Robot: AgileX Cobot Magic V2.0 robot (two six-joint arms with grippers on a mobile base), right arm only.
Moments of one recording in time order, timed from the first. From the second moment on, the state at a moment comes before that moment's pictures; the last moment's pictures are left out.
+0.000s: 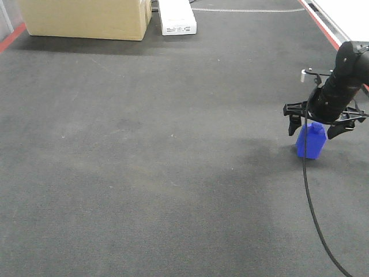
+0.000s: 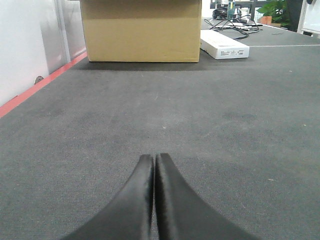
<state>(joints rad) -0.07 2.22 -1.90 -0.02 1.14 0.09</state>
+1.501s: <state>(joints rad) 0.00 1.85 -1.90 0.00 1.08 0.03</state>
